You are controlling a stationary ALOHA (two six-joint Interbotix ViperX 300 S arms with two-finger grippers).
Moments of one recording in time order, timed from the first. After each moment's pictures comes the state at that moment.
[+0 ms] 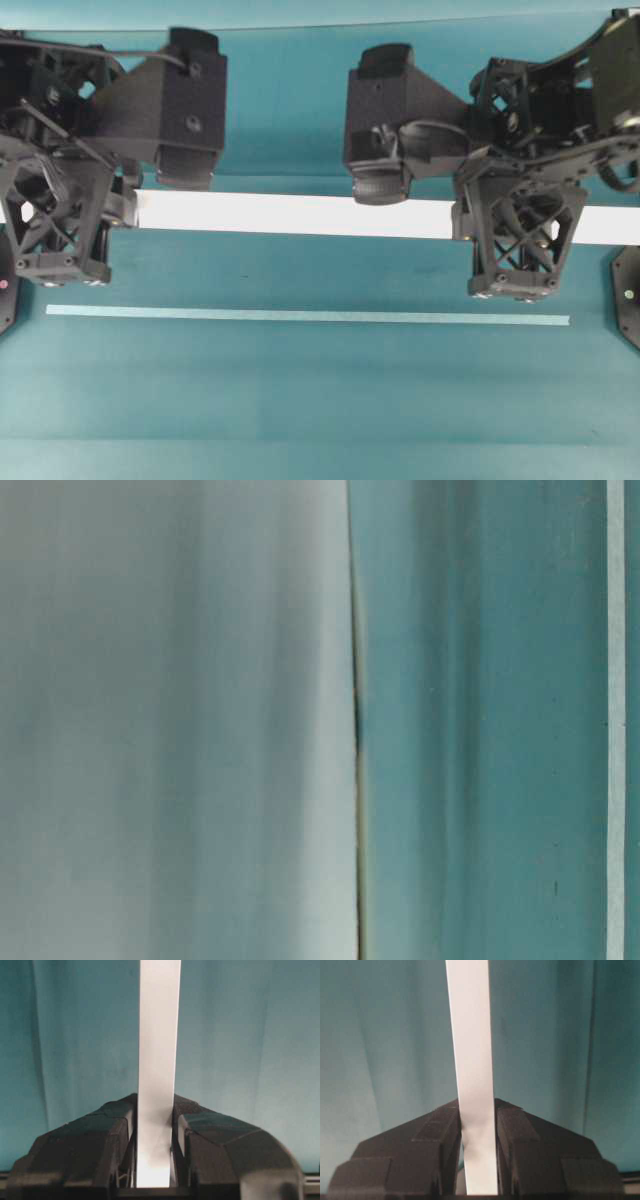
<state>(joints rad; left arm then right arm) -0.01 -0.20 -0.17 0.03 1.62 -0.04 0.03 -0.07 -0.28 -0.01 1.68 0.09</state>
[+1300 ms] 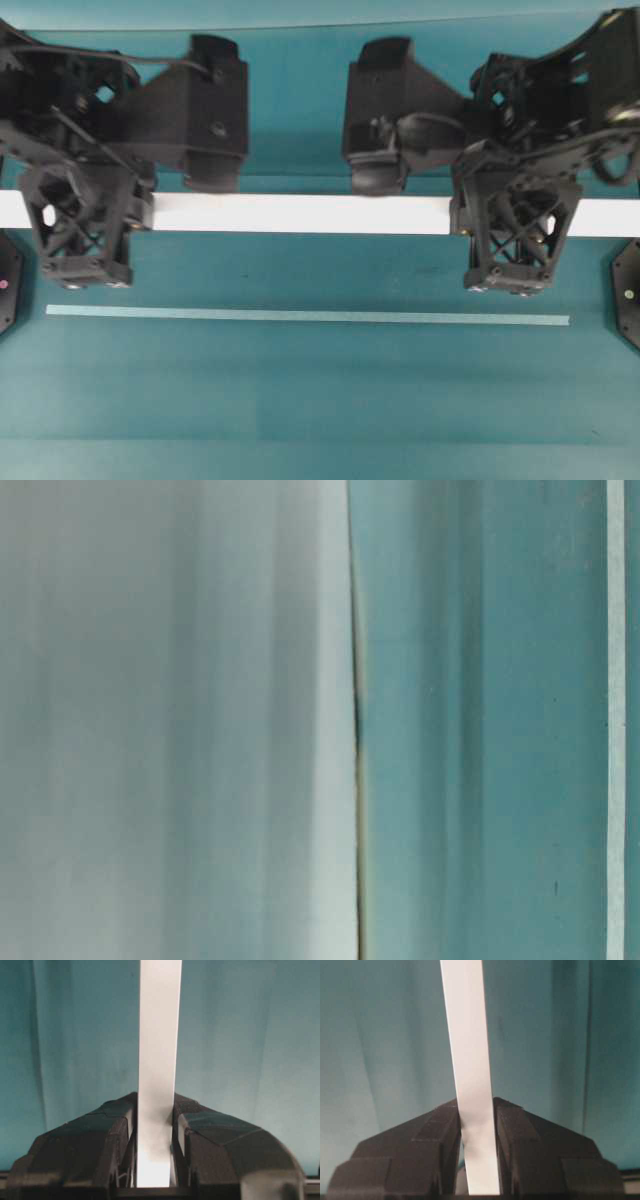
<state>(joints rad) -0.01 -0.17 -0.15 0.03 1.61 -0.06 0.01 -0.07 -0.23 -0.02 1.68 0.09</state>
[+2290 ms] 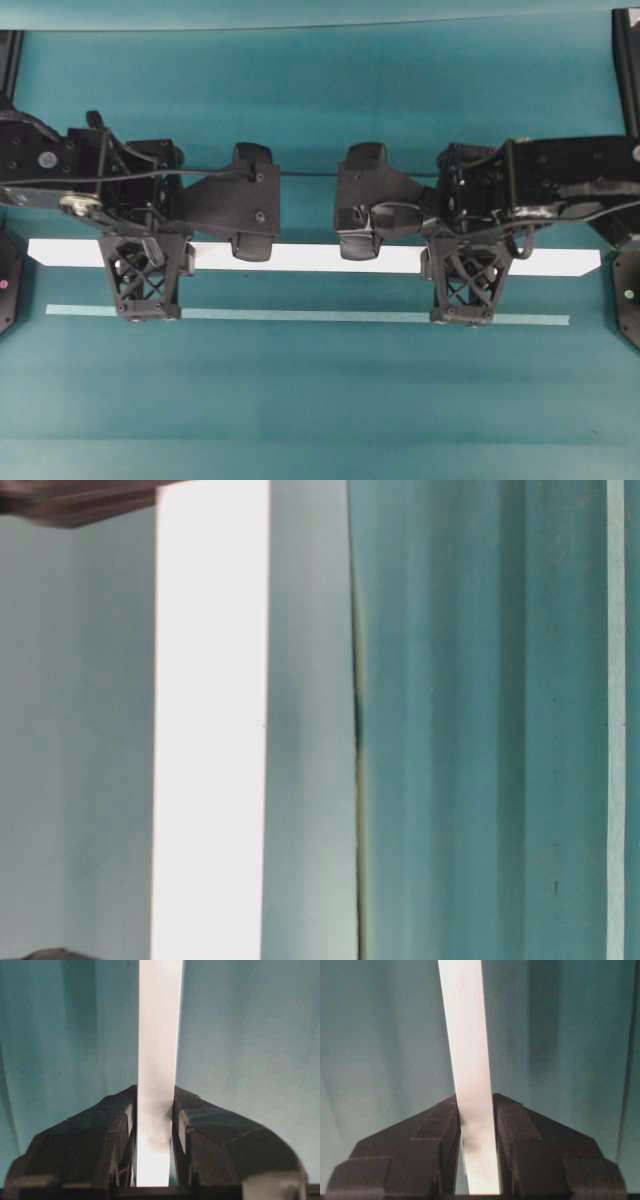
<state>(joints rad) -0.01 -0.15 0.26 0.03 1.32 -0.07 0.01 -0.10 0.24 -0.02 1.29 0.09</state>
